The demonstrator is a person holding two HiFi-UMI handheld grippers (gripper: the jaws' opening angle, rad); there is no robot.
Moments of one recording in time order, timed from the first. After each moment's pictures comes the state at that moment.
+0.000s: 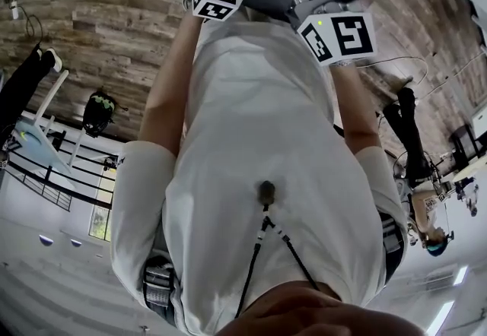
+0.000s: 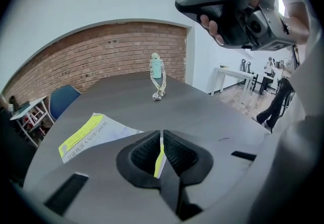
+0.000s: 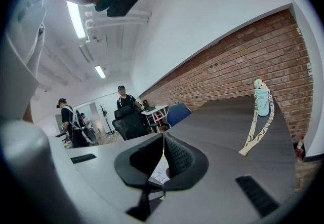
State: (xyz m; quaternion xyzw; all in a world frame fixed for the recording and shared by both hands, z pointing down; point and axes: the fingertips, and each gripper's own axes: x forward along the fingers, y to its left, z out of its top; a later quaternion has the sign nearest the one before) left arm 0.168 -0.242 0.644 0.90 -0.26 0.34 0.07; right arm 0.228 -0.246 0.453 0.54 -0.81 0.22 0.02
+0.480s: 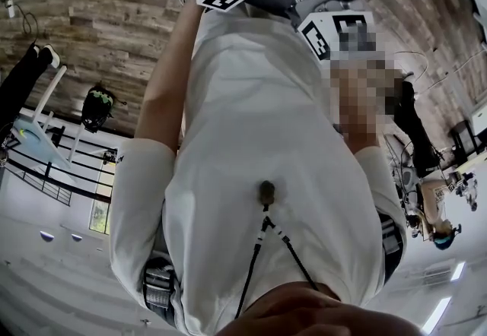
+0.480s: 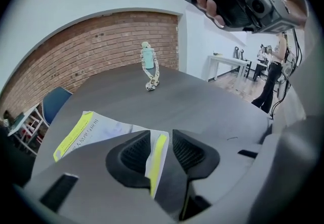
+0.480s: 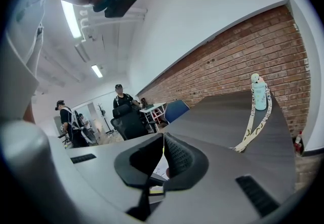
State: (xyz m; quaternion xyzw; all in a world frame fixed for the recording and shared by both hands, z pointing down) left arm 0.166 -0.233 0.660 0.89 -0.22 0.39 0.04; right arm 0.221 -0.234 0.457 0.55 -0.80 0.24 0.02
